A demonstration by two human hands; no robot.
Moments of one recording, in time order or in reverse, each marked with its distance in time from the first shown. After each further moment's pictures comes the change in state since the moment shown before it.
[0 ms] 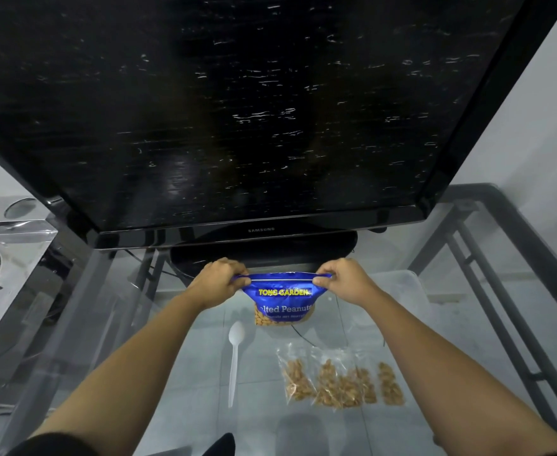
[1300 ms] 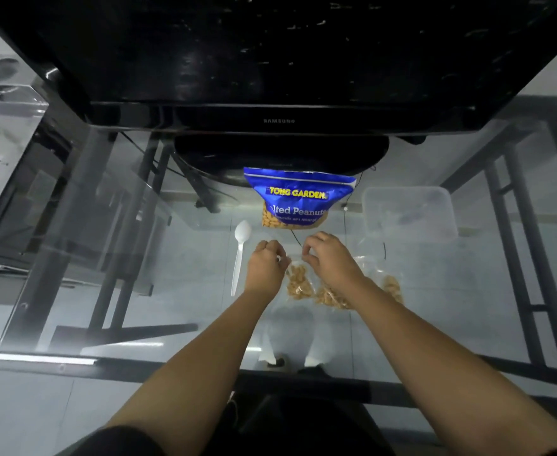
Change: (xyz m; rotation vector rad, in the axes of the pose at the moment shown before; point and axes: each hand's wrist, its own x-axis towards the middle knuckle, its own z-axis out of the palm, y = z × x) left_hand -0.069 0.080 0.167 -0.508 0.269 -0.437; right_hand -0.053 0.035 0.122 -0.232 -0.037 -0.142
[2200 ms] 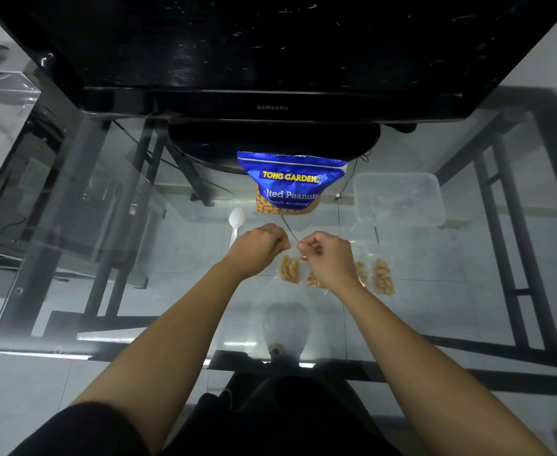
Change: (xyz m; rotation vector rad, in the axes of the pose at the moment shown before) left_hand 0.002 0.009 -0.037 0.339 -0.293 0.369; right_hand -0.040 -0.015 0.001 0.498 0.197 0.302
